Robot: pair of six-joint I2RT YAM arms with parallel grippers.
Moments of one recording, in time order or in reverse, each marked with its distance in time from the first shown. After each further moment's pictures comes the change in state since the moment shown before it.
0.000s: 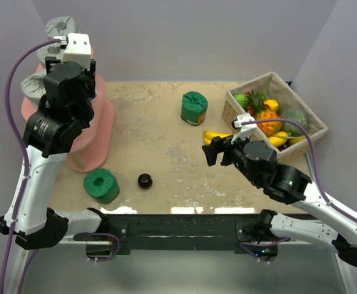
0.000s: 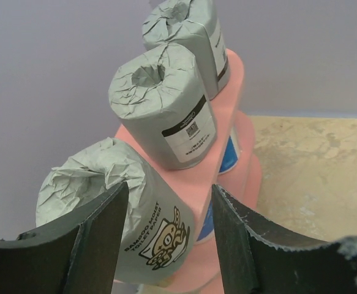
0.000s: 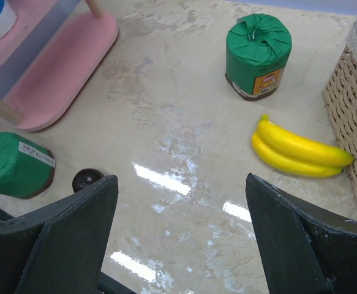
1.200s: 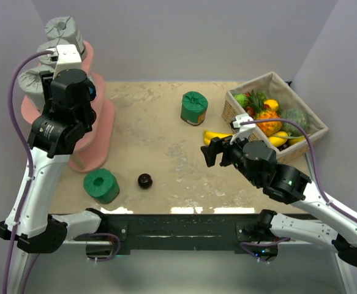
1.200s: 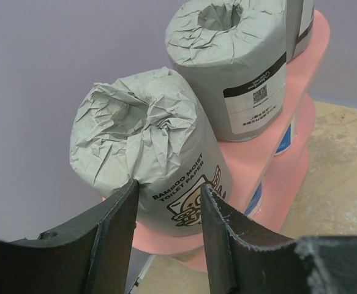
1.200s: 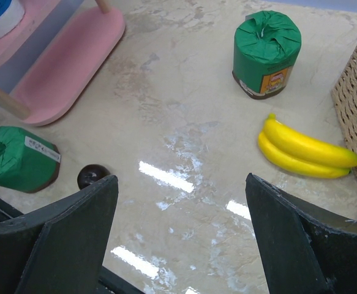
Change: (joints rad) left arm 0.063 -0.056 -0.143 -0.028 -0.169 -0.122; right arm 0.000 0.004 0.001 0.001 -0.028 0.001
